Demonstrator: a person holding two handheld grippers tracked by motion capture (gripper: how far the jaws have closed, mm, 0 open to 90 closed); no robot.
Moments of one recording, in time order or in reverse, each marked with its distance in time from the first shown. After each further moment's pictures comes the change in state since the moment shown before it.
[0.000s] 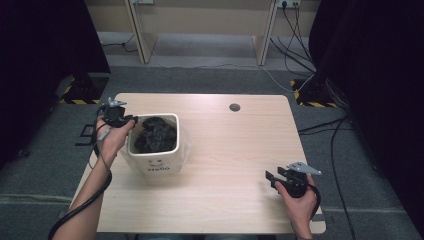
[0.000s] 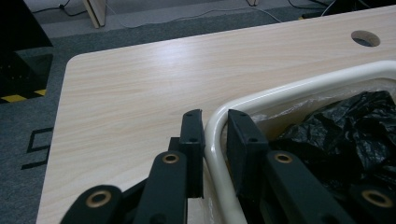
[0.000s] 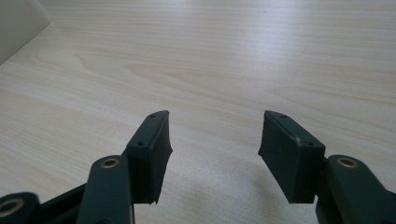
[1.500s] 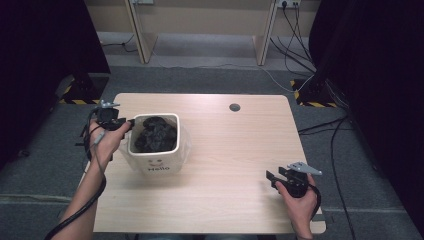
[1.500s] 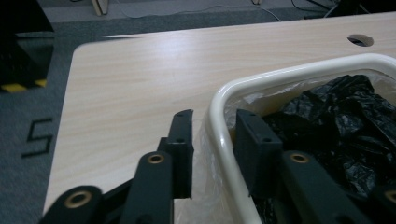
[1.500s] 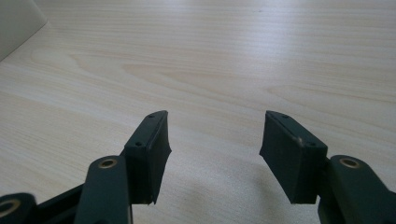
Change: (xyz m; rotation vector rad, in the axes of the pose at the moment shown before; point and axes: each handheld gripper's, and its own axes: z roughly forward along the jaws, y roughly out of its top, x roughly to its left) left arm 0.001 -0.005 -0.020 0.005 0.003 -0.025; right arm -0.002 -0.001 0.000 -0.002 -0.011 0.006
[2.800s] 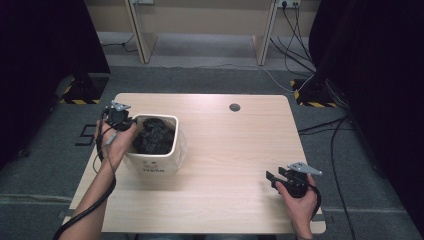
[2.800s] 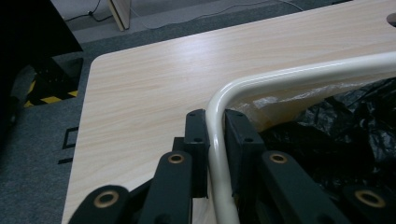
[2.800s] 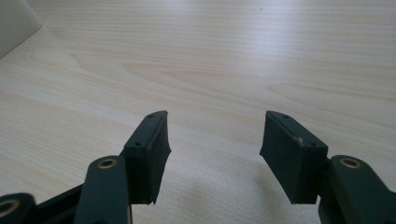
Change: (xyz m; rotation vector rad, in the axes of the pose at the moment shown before) left arm -0.016 -0.001 0.021 -0.001 0.111 0.074; right arm 0.000 -0.001 0.000 0.003 0.007 0.006
